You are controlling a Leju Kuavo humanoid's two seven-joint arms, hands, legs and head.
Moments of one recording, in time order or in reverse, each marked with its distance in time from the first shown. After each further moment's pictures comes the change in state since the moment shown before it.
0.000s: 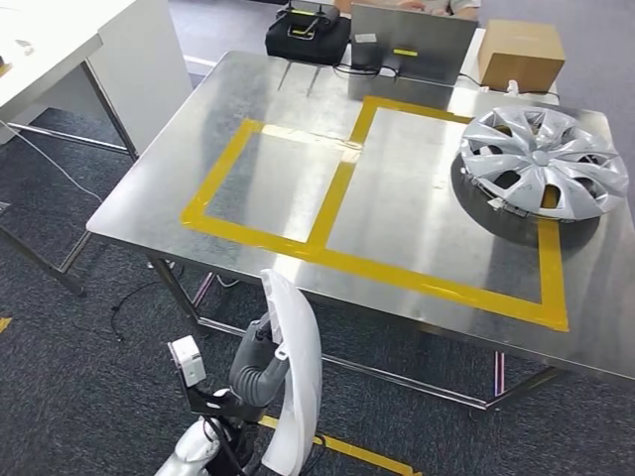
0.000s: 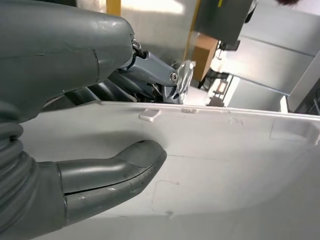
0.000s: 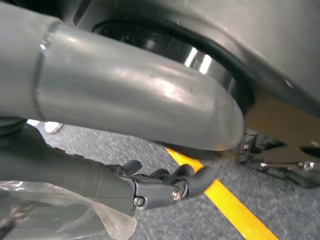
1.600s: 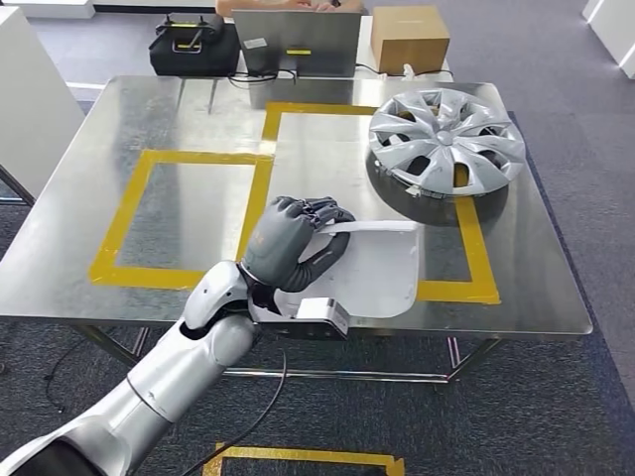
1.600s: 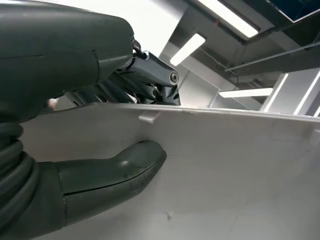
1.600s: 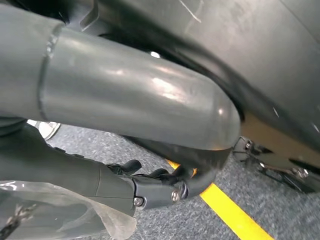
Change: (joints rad) left arm -0.559 -0.002 -0.117 0.148 -1.129 0.558 0.203; right arm -0.044 0.010 0.033 -0.001 0.148 0.047 0.003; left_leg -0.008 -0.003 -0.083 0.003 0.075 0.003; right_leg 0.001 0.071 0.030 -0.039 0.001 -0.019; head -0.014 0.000
